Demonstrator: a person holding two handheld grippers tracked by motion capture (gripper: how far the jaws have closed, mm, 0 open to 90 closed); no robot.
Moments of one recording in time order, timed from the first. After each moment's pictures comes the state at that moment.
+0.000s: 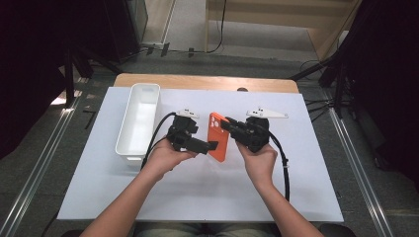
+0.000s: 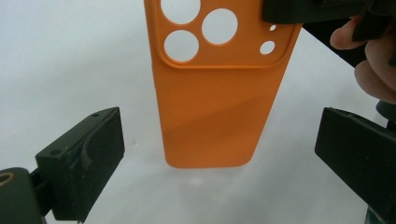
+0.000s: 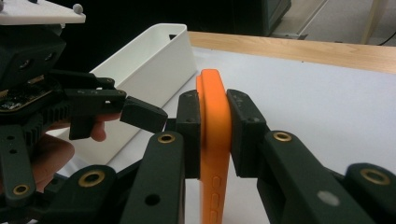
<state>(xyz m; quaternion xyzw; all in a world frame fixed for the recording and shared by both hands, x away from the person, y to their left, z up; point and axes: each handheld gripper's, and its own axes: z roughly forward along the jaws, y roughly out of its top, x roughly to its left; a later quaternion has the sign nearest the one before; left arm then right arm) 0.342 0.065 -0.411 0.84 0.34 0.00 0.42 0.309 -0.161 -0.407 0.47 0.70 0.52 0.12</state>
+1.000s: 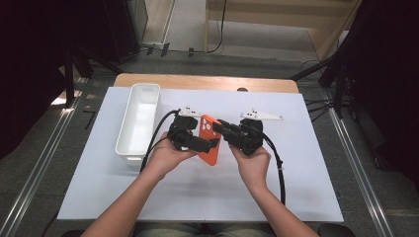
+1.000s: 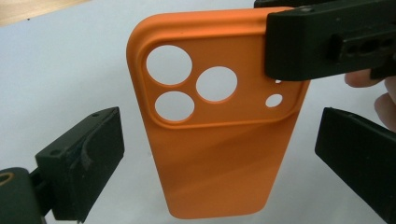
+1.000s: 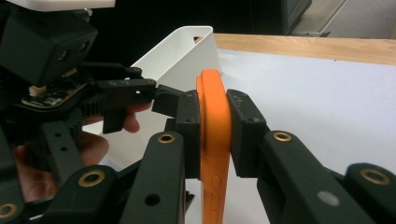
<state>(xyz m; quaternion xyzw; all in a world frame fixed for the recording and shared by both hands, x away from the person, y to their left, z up) 0.338 0.059 -0.403 0.84 0.34 0.05 0.41 0.302 -0.145 -0.404 0.46 0.69 0.55 0.09</state>
